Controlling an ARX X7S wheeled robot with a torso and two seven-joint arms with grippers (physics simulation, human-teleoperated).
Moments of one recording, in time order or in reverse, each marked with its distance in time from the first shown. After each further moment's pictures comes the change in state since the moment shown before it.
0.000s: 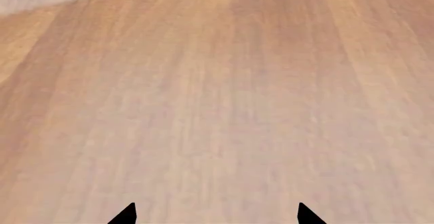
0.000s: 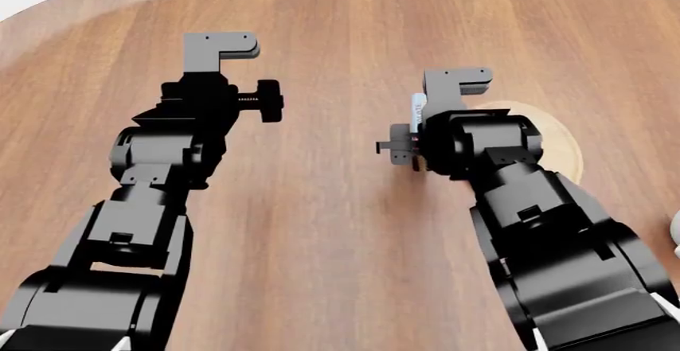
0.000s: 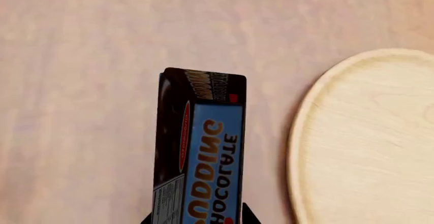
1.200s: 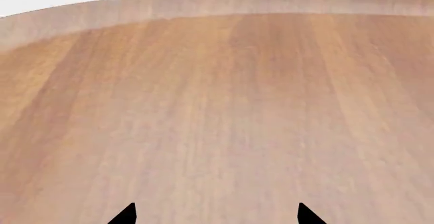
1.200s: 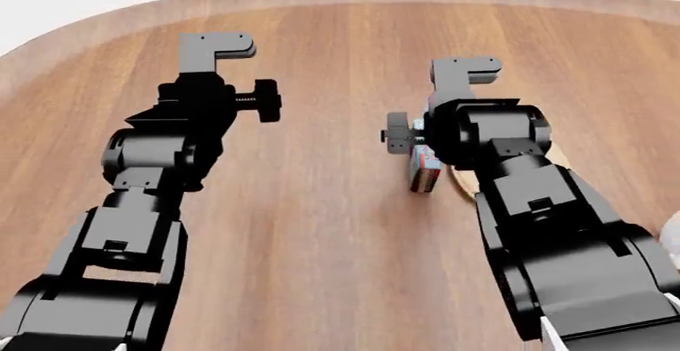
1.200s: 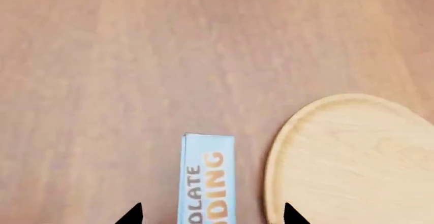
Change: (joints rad) left arm 0.030 -0.022 0.020 0.091 -0.052 -0.053 -0.019; right arm 0.026 0.000 0.198 -0.001 -0.210 0.015 -0.052
